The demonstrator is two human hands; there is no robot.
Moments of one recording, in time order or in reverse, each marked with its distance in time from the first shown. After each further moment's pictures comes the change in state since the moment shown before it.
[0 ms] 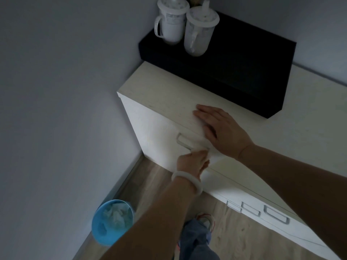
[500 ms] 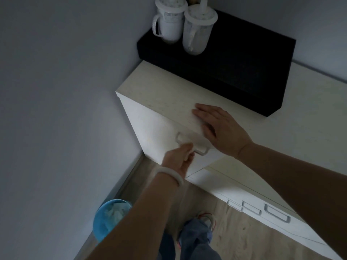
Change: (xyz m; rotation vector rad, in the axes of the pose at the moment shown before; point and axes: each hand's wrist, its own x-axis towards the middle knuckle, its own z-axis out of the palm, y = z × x) left_hand 0.016 0.018 -0.025 -0.203 -0.015 -0.003; right_hand 0.000 -0.001 -0.002 0.013 0.018 -0.002
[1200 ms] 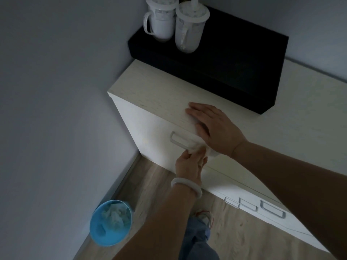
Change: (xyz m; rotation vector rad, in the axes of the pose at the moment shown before) left_hand -0.007 -0.050 0.028 -0.072 -0.093 0.137; right_hand 0.000 0.001 -0.001 0.023 -0.032 0.010
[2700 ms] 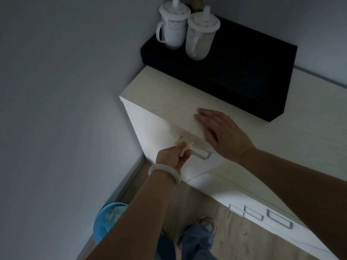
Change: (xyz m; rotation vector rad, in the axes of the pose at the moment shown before) left_hand -0.003 0.079 -0.024 0.025 0.200 -0.089; right_hand 0.000 -0.005 -0.003 -0.075 -0.003 0.011
